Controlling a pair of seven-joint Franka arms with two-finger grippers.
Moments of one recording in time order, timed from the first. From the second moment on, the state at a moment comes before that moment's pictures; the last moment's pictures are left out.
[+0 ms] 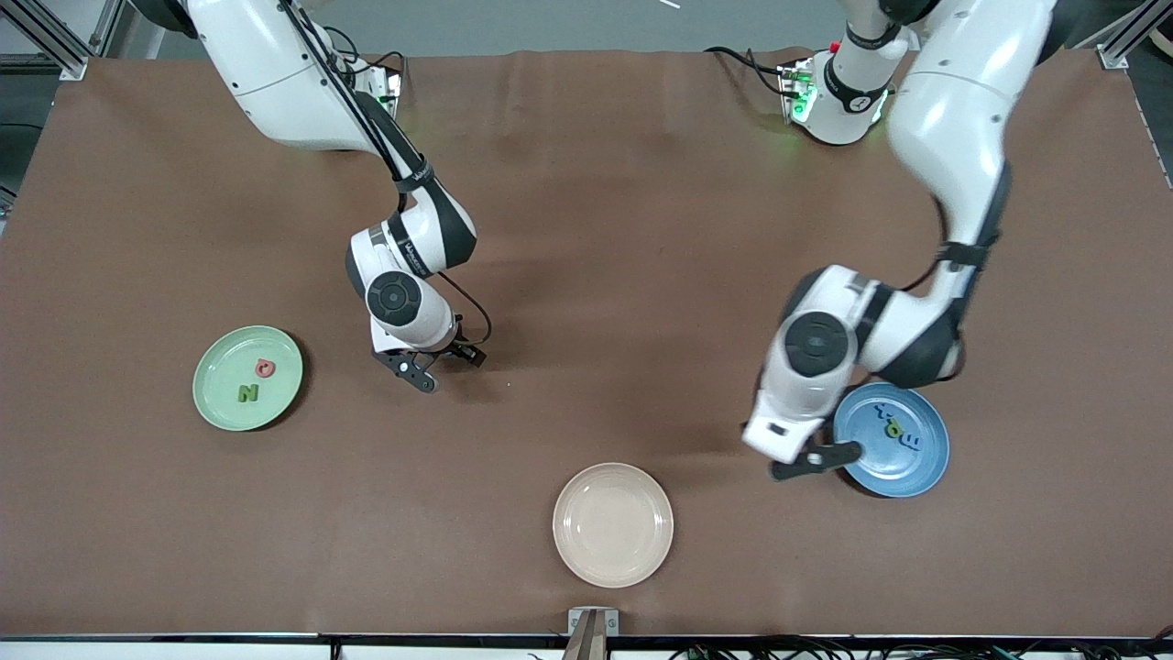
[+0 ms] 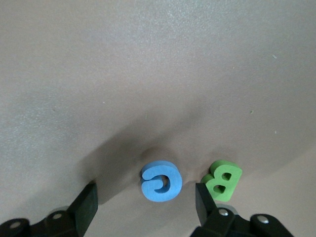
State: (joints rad) left arm -0.10 0.69 -0.29 -1.47 0.44 2.14 -0.76; right arm 0.43 0.58 0.04 -1.94 0.04 2.39 1.04
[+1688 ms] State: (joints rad) left arm 0.36 0.38 -0.44 -1.53 0.34 1.89 -0.25; right arm 0.40 0.58 0.04 -1.93 0.04 2.40 1.03
